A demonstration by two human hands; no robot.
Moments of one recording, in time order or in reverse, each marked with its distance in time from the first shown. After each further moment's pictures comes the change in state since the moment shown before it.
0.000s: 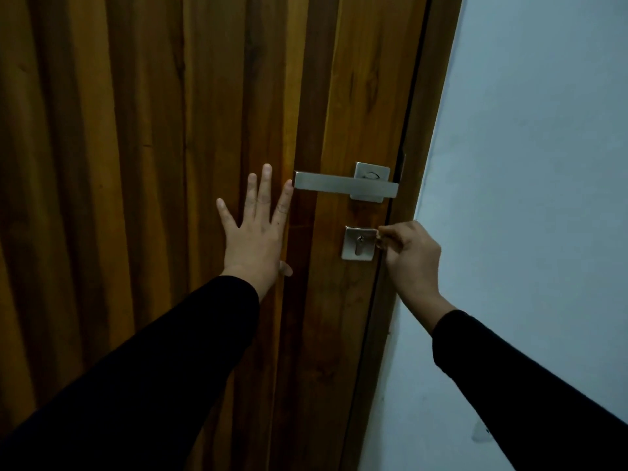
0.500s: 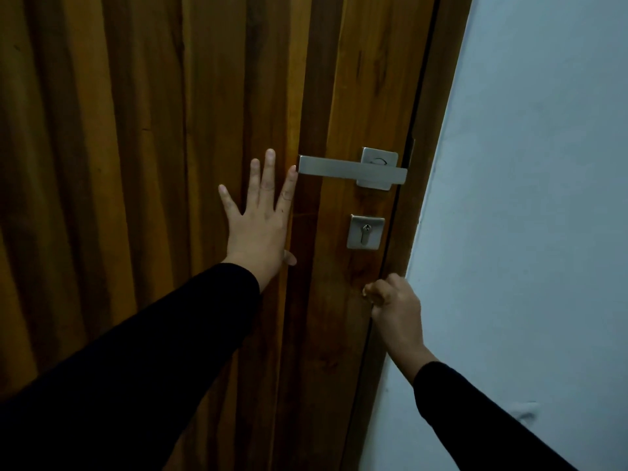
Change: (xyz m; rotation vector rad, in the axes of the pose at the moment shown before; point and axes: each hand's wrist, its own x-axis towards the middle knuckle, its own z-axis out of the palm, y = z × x) left_hand -0.001 -0.002 0.007 -0.013 0.004 0.005; right_hand -0.092 0.026 0.044 -0.118 -0.181 0.000
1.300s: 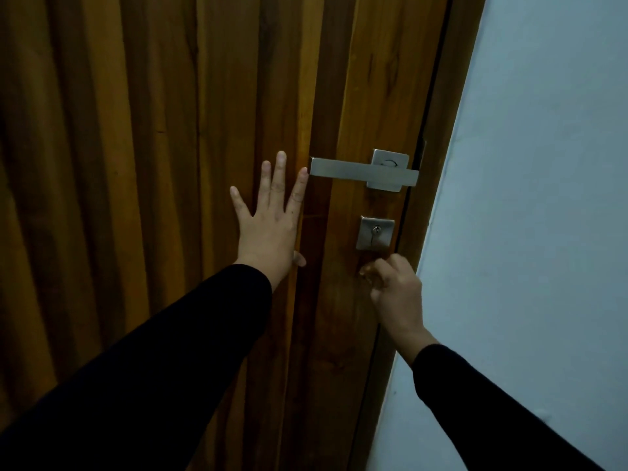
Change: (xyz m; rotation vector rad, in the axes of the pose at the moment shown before) left_hand 0.000 0.003 -0.005 -0.010 0.019 0.002; right_hand 0.028 -0.025 -0.015 0.028 0.084 -0.099
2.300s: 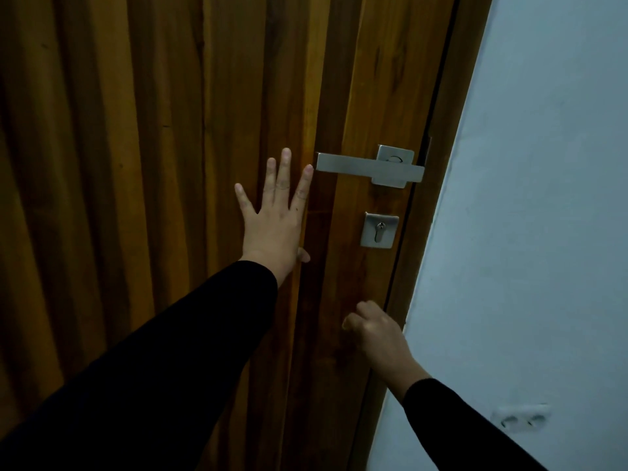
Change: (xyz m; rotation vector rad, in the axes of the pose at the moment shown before) left_hand 0.000 -0.001 0.004 -0.021 0.017 0.007; right_hand -0.059 -0.001 0.016 -0.191 -0.376 -0.256
